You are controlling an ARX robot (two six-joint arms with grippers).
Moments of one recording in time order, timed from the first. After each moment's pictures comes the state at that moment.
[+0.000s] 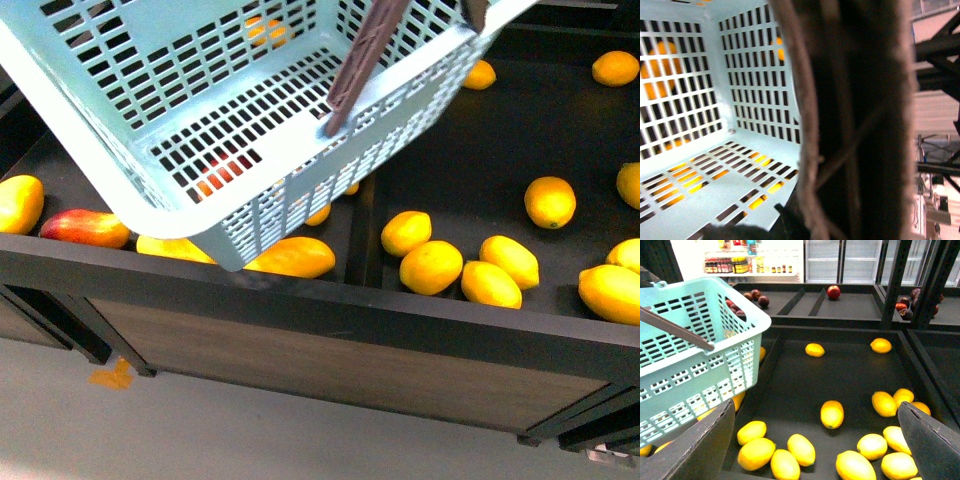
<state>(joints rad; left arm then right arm) -0.49 1.87 1.43 0.03 0.12 -1.12 0.00 0.00 0.02 0.00 0.00 0.00</state>
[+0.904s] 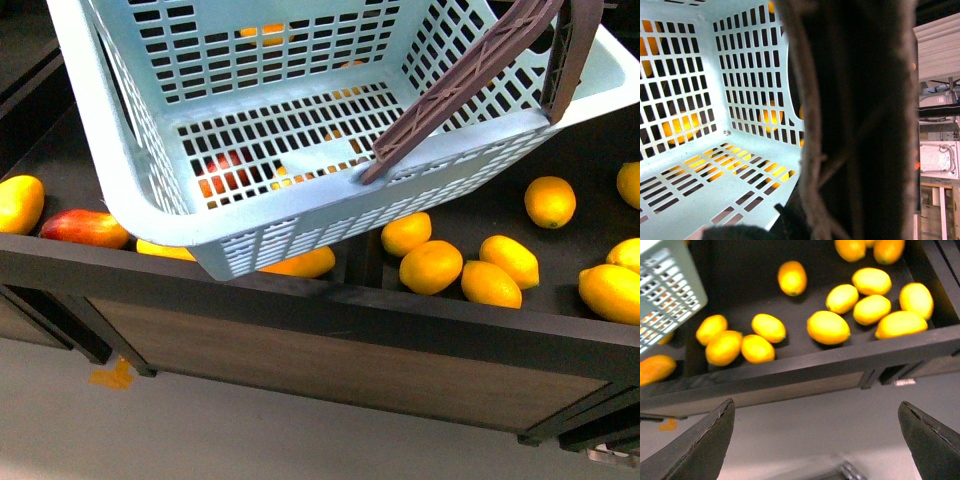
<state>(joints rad) -0.59 1.89 1.46 -0.07 0.14 -0.98 -0.21 0.65 0.21 -0.16 0.02 0.20</state>
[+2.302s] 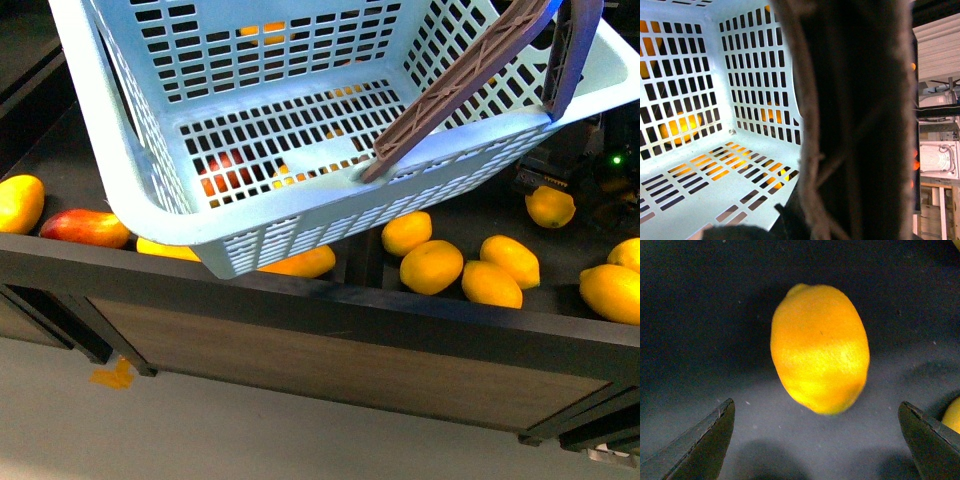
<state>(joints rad) -0.59 1.89 1.46 -0.07 0.13 -0.98 -0.03 2.58 1.52 0.22 0.17 0.32</state>
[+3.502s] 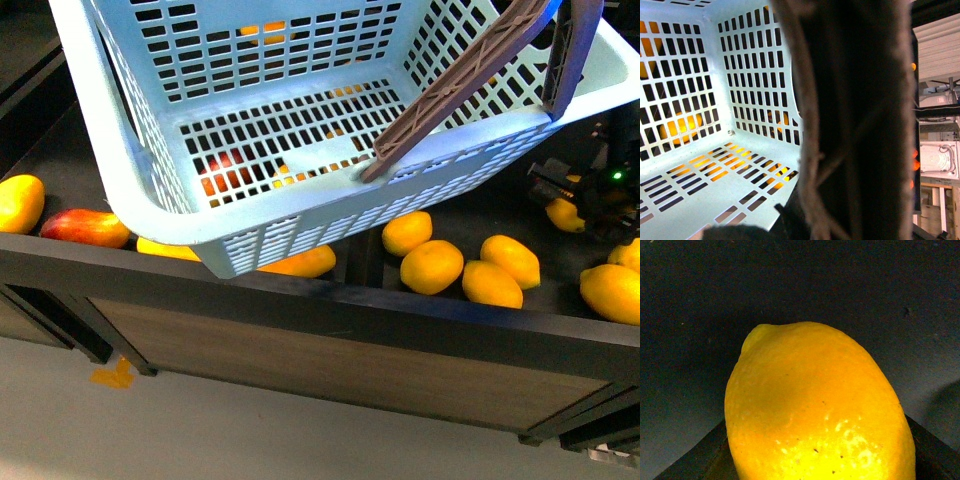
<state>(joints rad) -0.59 1.89 1.46 -0.07 0.13 -0.98 -0.10 2.62 1.55 0.25 0.14 0.40</state>
